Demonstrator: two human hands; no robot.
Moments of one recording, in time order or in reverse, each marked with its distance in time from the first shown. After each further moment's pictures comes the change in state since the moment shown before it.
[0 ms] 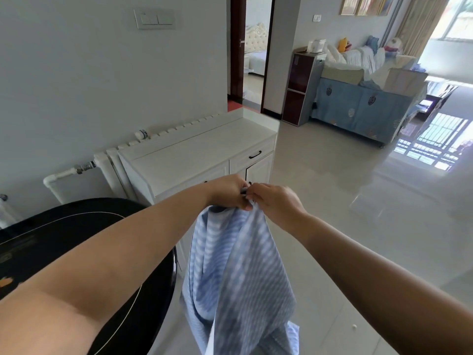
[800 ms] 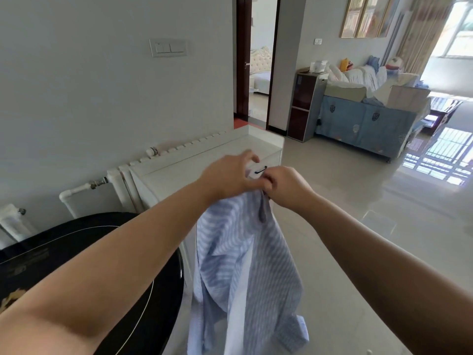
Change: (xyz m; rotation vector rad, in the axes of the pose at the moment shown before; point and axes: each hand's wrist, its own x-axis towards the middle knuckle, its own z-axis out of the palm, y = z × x) left_hand -0.041 0.041 -0.046 0.070 0.472 0.104; right_hand 0.031 -0.014 -0.056 0.088 0.008 0.075
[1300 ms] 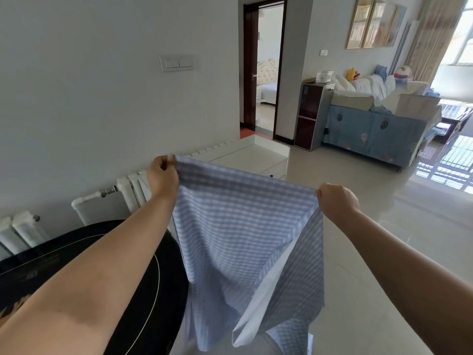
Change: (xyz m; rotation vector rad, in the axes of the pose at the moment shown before) left_hand -0.010 -0.108 -0.021 -0.654 0.891 -0.612; right_hand -0.015 0.113 -0.002 -0.261 0.142 0.420
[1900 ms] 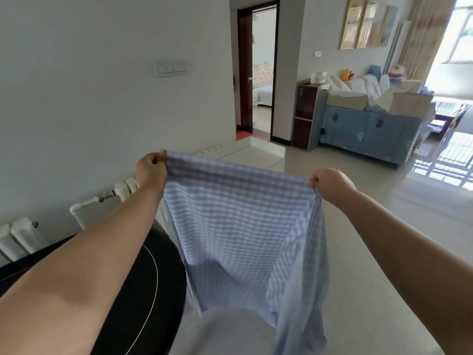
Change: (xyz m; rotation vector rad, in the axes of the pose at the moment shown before) left_hand 0.018 0.011 -0.005 0.172 -0.034 0.028; right_hand 0.026 0.010 -0.029 0.107 -0.117 -0.082
